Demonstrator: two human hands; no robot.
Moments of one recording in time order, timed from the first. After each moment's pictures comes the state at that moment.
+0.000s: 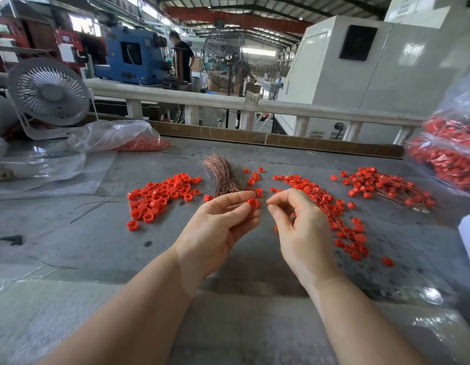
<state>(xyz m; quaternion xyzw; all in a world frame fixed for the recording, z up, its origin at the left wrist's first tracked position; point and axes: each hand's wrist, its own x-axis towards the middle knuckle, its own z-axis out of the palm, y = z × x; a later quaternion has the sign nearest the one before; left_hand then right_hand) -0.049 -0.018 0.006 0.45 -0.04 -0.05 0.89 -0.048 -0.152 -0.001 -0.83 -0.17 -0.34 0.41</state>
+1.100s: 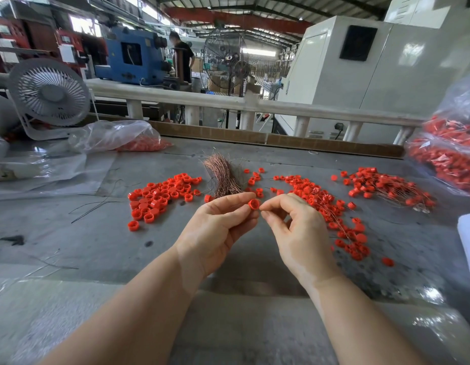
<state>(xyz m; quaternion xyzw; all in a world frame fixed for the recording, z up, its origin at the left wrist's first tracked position) -0.050 -0.013 0.008 0.46 -0.02 -0.05 0.89 -0.049 -0.148 0.001 -0.84 -0.20 -0.31 0.40</state>
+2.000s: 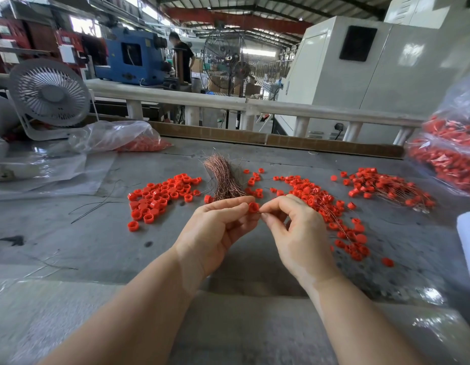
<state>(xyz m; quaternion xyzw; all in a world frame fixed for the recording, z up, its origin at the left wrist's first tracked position) -0.053 -0.012 0.011 0.47 0.02 -0.06 0.88 -0.050 -0.148 0.001 -0.85 -0.20 -0.31 0.38</state>
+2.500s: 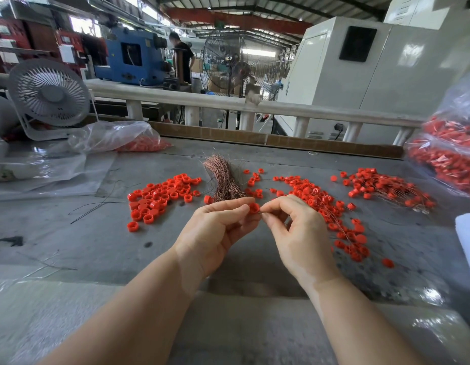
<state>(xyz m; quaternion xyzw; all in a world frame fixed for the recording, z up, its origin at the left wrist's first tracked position) -0.054 -0.013 0.012 0.46 0.02 -0.05 0.89 -0.050 -0.150 0.001 -0.84 -0.20 -0.32 0.39</state>
